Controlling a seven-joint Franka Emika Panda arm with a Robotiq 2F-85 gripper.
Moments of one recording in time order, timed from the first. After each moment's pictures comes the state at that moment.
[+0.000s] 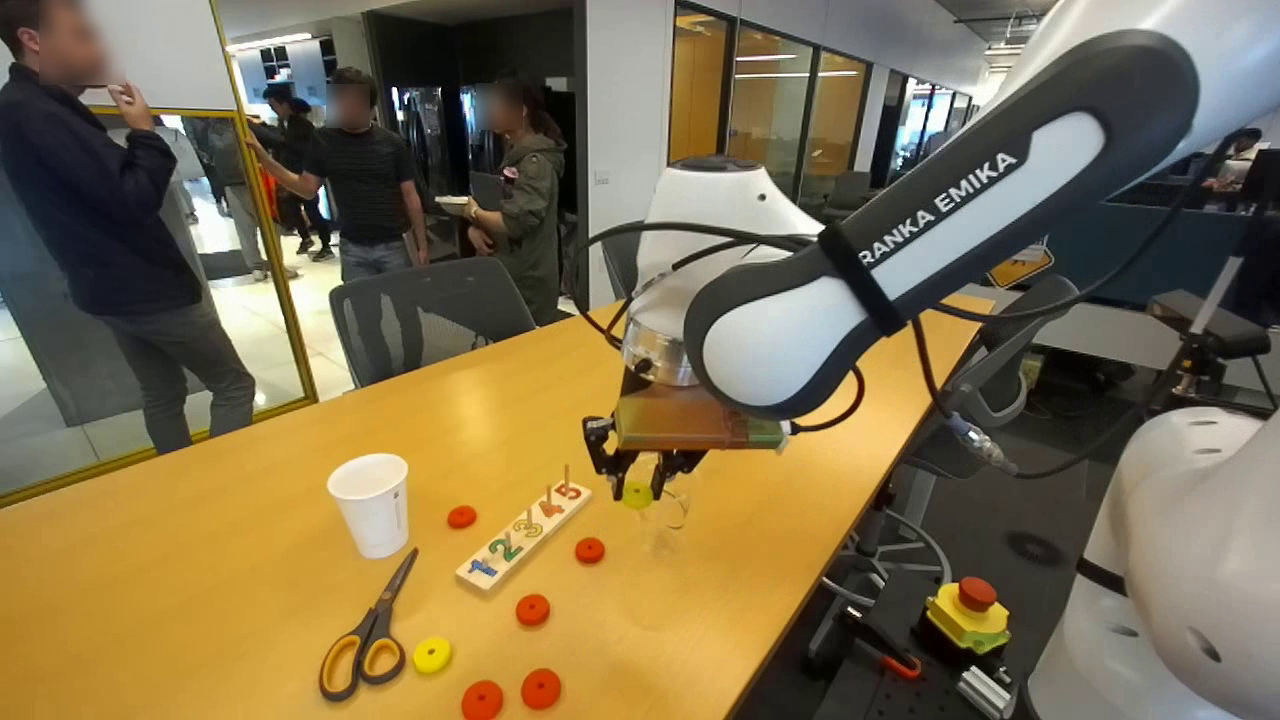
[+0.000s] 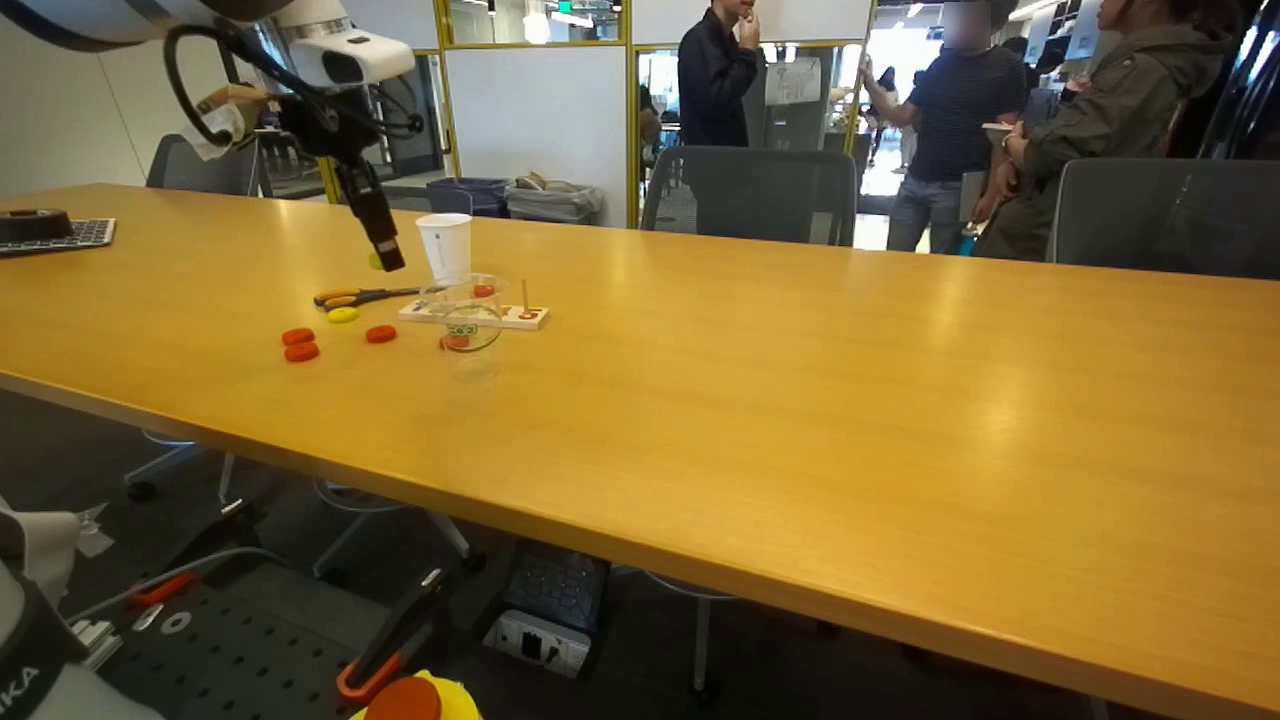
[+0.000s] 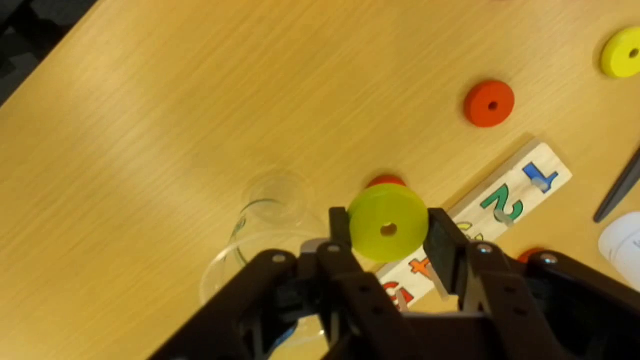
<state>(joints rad) 0.08 -0.39 0.19 -2.72 -0.04 2.55 0.91</state>
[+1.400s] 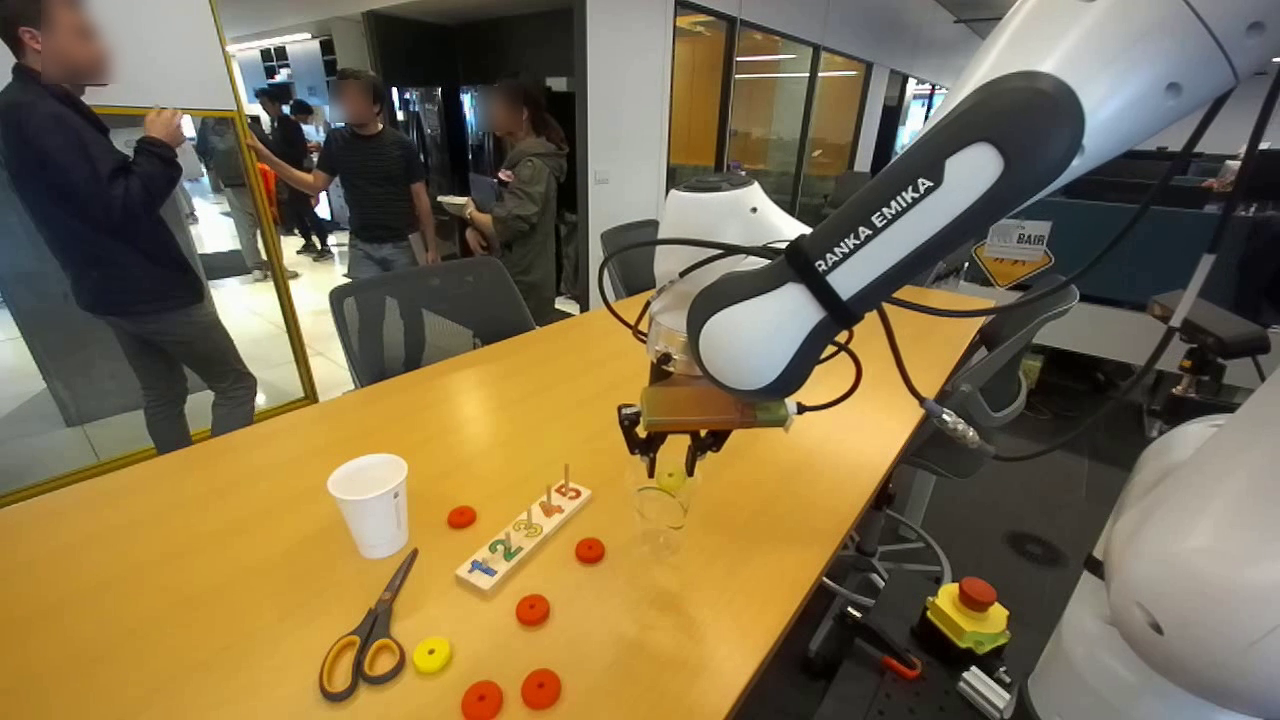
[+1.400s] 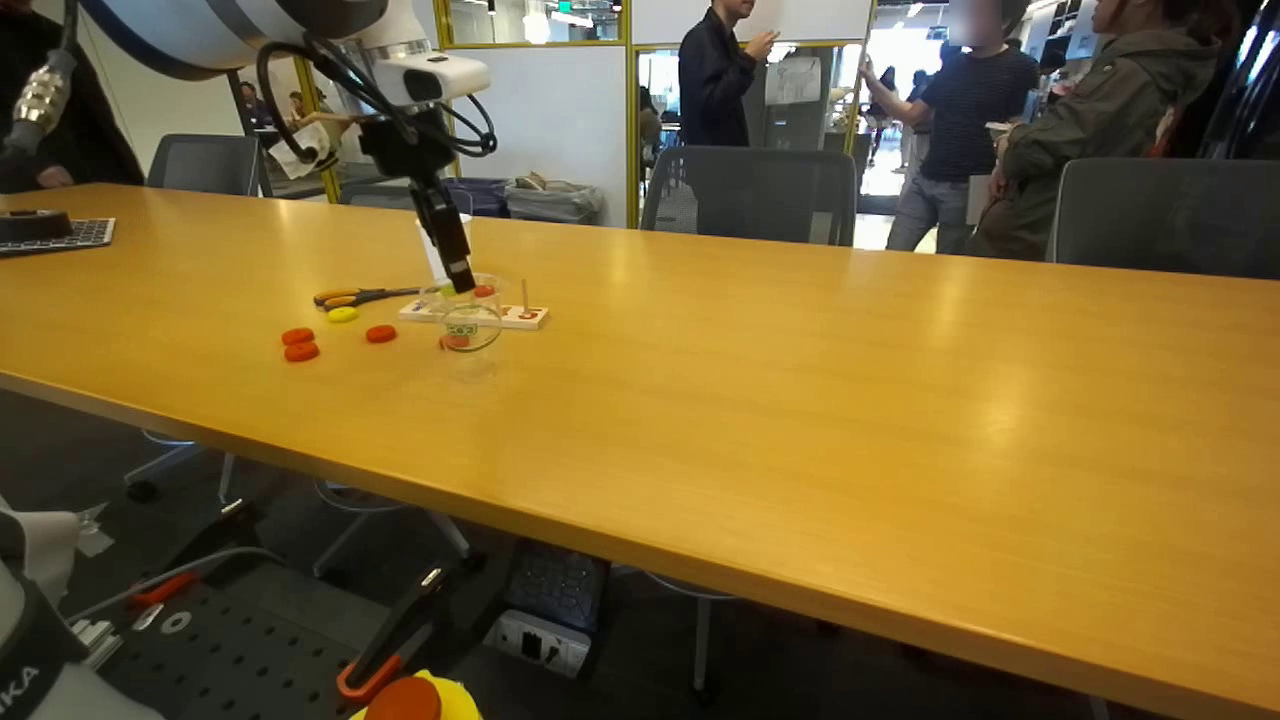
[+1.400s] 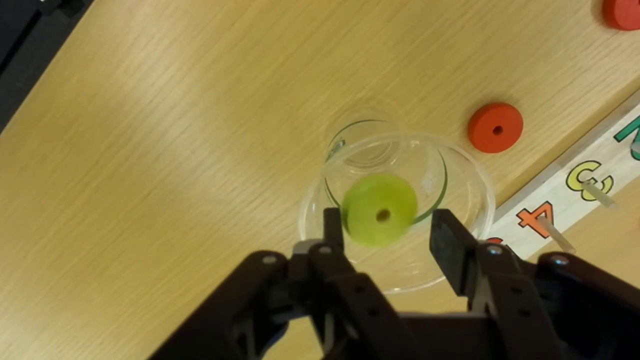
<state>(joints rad) -0.09 -0.30 0.19 -2.68 -0.15 2.54 0.90</state>
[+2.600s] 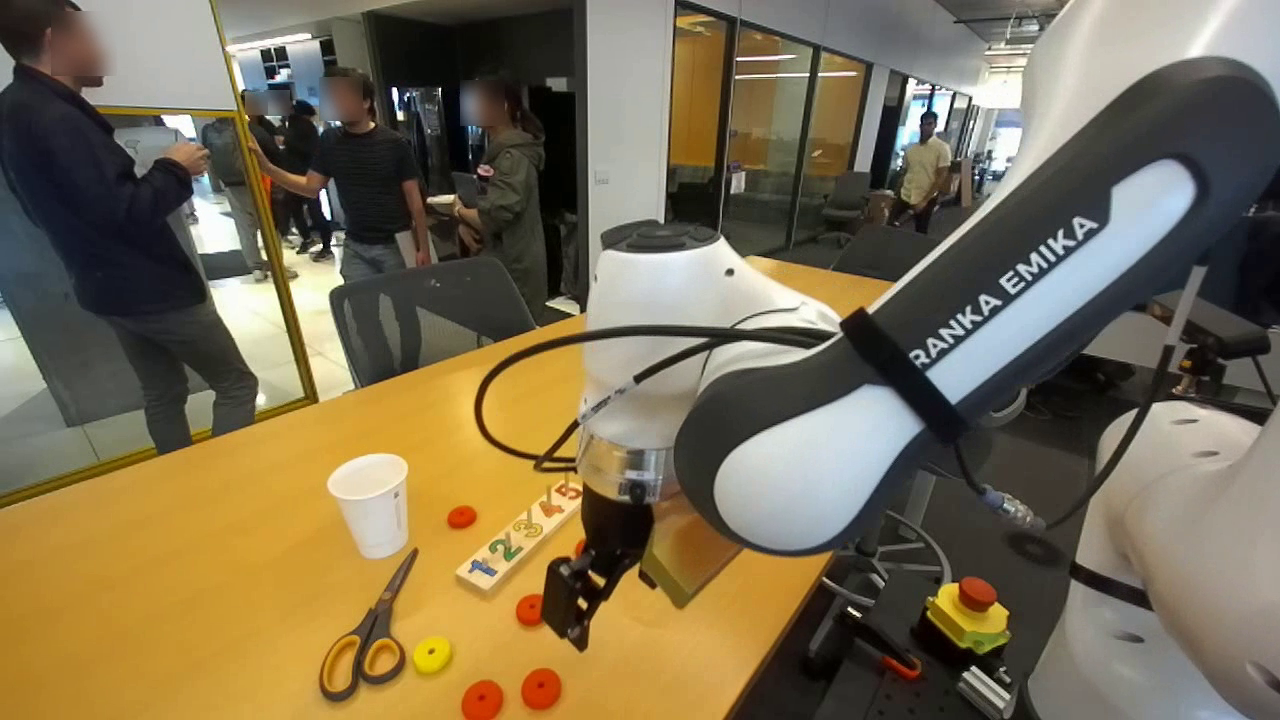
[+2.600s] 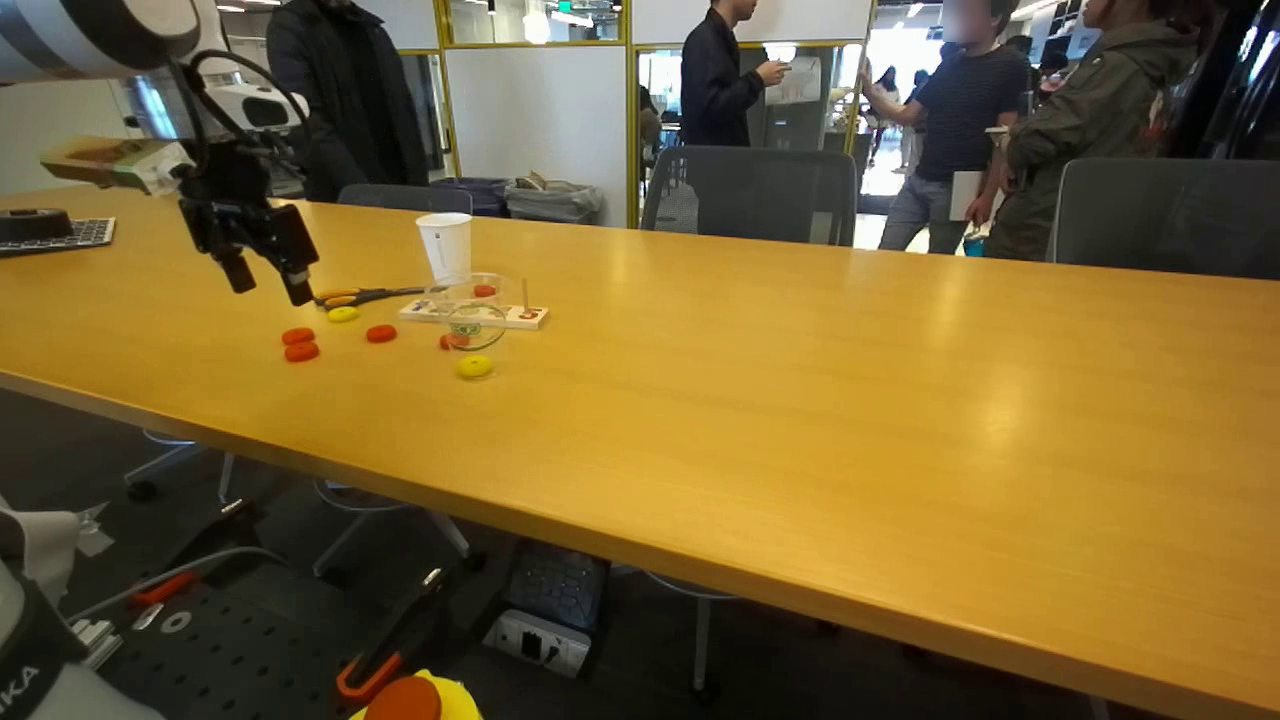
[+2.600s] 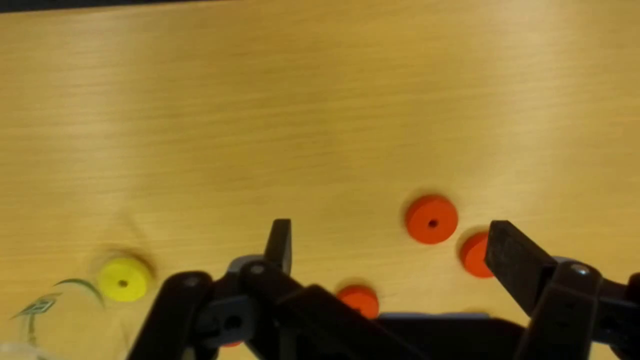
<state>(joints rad) 0.27 -0.31 0.30 -2.74 0.05 2.54 0.51</state>
